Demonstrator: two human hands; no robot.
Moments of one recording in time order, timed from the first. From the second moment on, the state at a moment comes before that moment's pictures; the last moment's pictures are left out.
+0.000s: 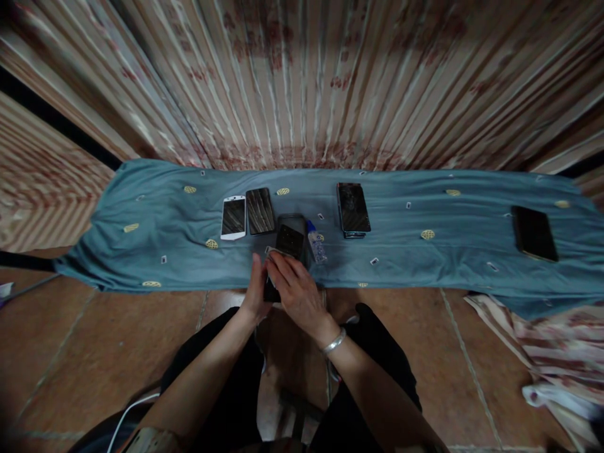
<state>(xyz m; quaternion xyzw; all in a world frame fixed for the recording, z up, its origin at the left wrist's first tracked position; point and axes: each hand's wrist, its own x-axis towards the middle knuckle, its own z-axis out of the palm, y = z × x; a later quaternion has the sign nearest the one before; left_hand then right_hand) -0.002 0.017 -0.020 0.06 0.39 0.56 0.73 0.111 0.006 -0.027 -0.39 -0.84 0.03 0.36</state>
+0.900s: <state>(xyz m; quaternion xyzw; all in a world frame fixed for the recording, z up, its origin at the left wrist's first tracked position) 0.006 0.009 -0.013 0.17 0.38 0.54 0.73 0.131 0.049 -0.041 -0.48 -0.78 0.02 0.39</state>
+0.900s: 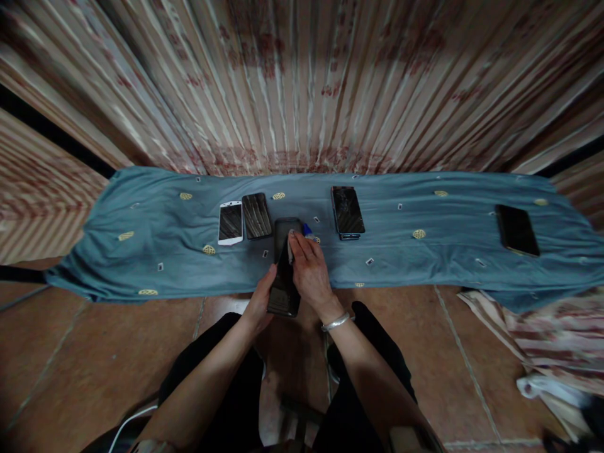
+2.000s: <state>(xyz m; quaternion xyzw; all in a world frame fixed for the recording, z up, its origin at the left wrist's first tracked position) -0.018 0.028 0.002 0.04 0.42 0.57 0.70 0.123 0.020 -0.051 -0.47 -0.77 0.09 0.42</state>
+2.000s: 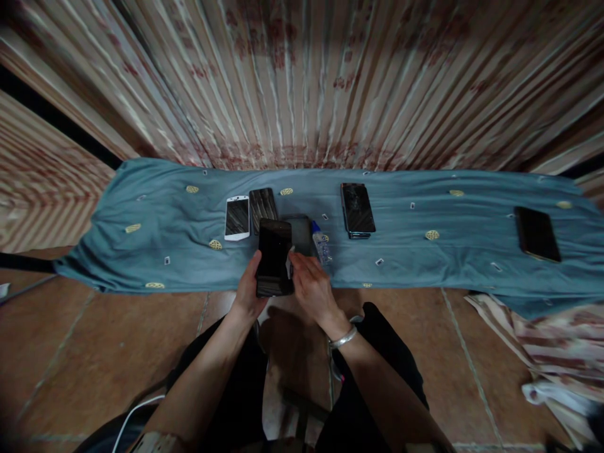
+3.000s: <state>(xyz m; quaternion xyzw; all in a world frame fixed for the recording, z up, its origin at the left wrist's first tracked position) -0.016 0.031 0.000 0.02 0.39 0.53 0.76 0.114 -0.015 -0.023 -0.37 -0.83 0.03 0.41</state>
